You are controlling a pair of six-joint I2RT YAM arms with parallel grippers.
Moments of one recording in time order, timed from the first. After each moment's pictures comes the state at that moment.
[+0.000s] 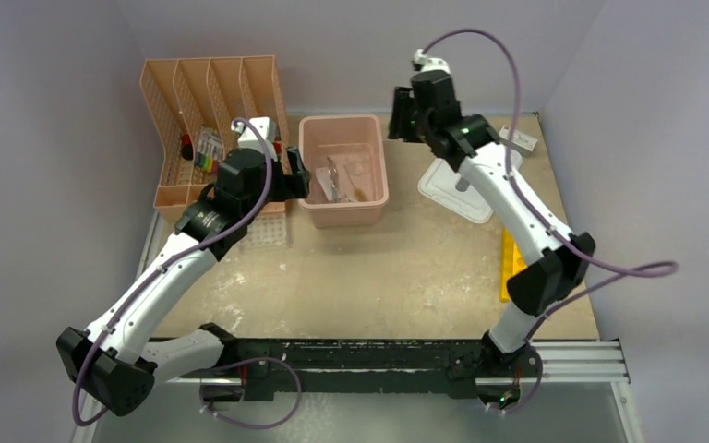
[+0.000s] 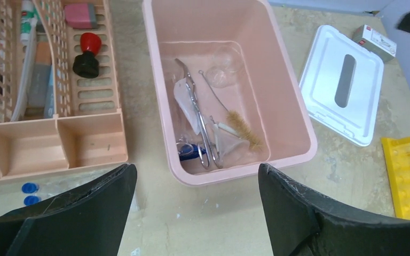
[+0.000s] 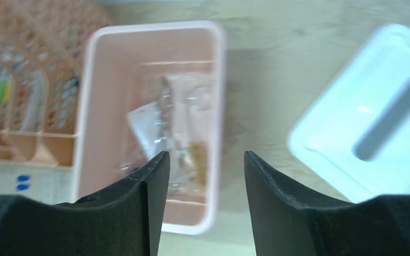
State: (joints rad) left arm -0.52 1.09 1.13 -0.42 -0.26 -0.39; right arm 0.56 1.76 1.91 -0.70 0.26 0.39
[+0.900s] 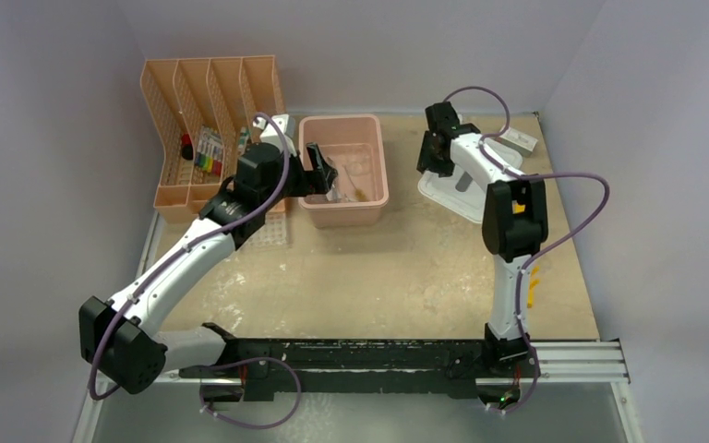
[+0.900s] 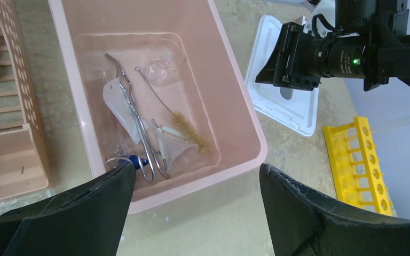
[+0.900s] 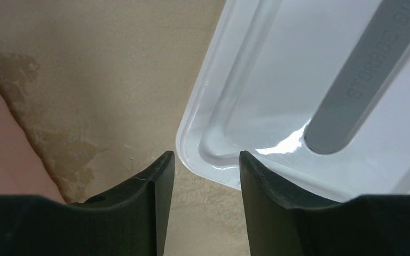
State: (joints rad) left arm -0.52 1.22 1.08 -0.21 -0.05 -0.49; right arm 0.24 2.12 1.77 -0.70 0.24 0.44
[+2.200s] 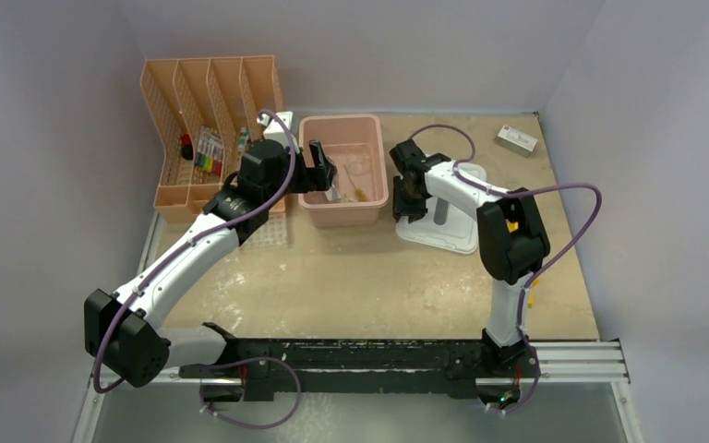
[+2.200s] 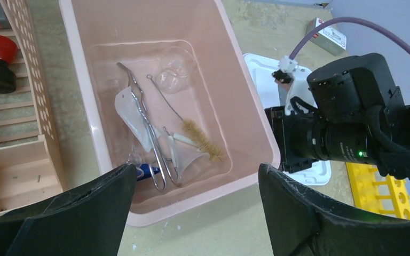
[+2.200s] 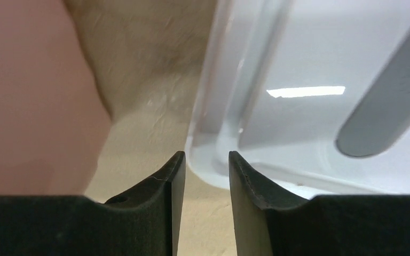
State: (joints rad) left arm -0.52 1.27 1.11 -0.20 -0.08 -0.44; right arm 0.46 1.96 1.45 -0.76 0.07 0.48
